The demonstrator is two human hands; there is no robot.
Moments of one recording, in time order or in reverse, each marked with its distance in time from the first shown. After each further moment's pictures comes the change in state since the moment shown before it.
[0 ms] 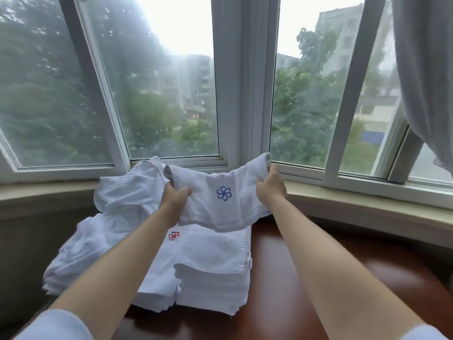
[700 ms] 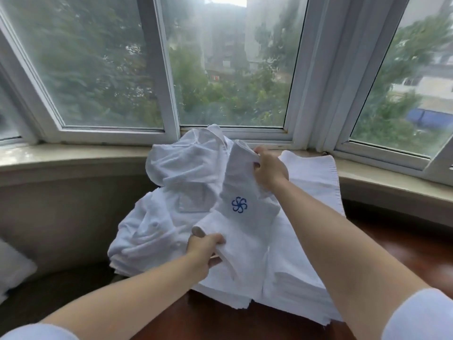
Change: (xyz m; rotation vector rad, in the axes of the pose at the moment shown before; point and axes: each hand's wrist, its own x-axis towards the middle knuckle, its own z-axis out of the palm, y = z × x) left_hand 0.040 -0.129 -0.164 -0.188 0.001 -0.656; right_hand 0.029 -0.097 0.258 -0.373 -0.211 -0.314
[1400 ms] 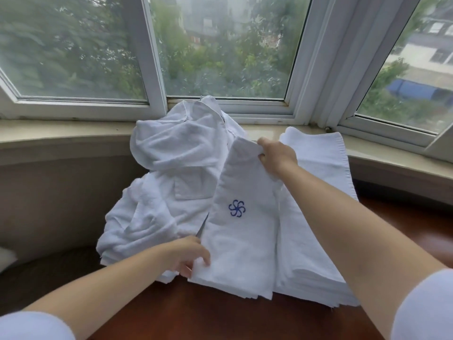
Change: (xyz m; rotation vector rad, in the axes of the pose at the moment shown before) left_hand 0.055 0.015 -0.063 0.858 -0.401 -0.345; right_hand 0.024 0.019 0.033 -0.366 -0.133 -0.004
